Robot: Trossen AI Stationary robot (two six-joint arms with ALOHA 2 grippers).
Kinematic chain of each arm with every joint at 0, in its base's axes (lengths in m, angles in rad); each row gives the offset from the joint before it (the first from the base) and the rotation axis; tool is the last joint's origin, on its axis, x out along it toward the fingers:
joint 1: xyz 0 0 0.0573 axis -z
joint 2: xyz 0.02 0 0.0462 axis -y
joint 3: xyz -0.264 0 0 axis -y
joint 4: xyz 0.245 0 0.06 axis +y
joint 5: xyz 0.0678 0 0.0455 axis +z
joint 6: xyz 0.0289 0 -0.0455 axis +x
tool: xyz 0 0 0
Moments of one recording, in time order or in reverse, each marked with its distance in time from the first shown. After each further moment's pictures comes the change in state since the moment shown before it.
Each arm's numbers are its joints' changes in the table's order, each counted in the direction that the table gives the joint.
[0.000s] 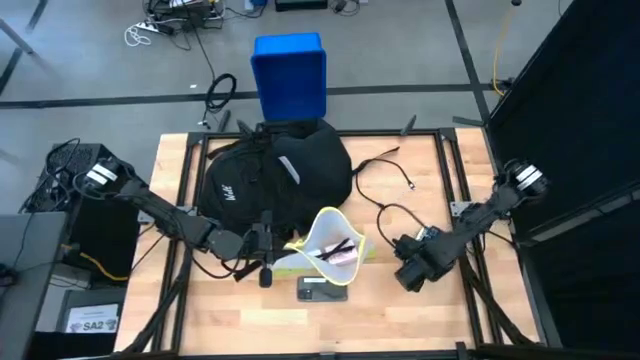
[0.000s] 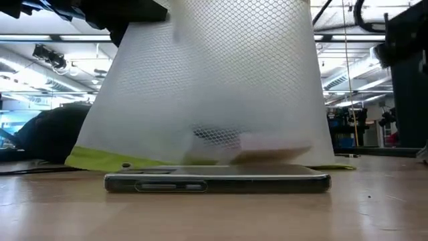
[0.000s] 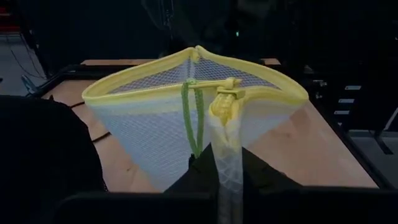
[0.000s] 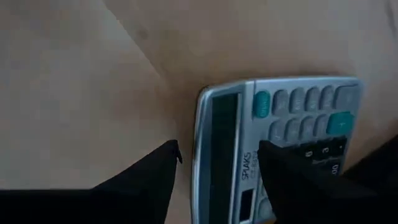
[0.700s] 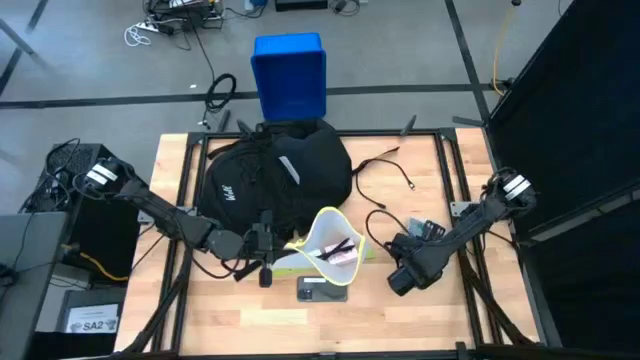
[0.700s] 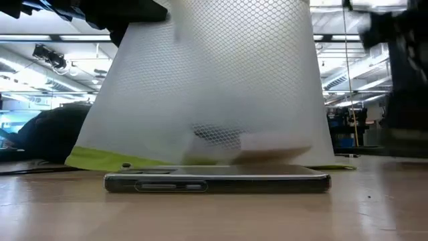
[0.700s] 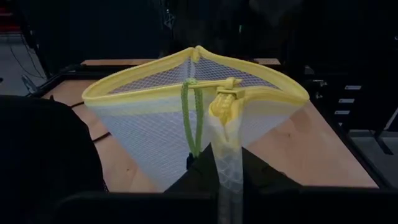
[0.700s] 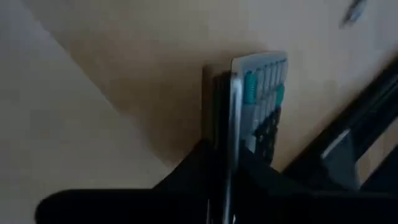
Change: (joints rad) left arm 0.000 0.000 0.000 0.000 0.000 0.000; right arm -0.008 -0.093 0.204 0.293 -0.220 -0.027
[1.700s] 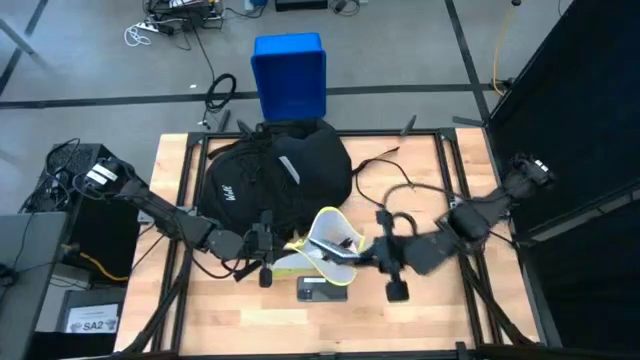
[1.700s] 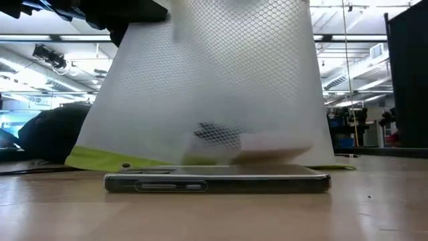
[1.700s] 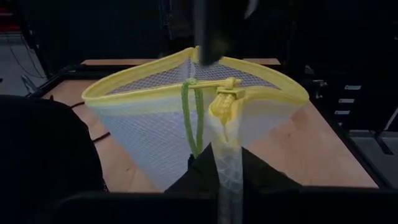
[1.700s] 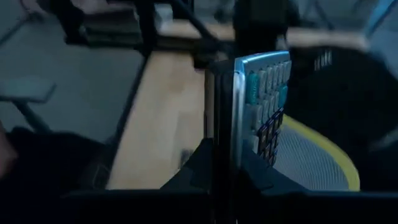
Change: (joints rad) left arm 0.000 0.000 0.000 -0.001 0.000 0.000; right arm 0.087 0.208 0.386 -0.688 -0.093 -0.938
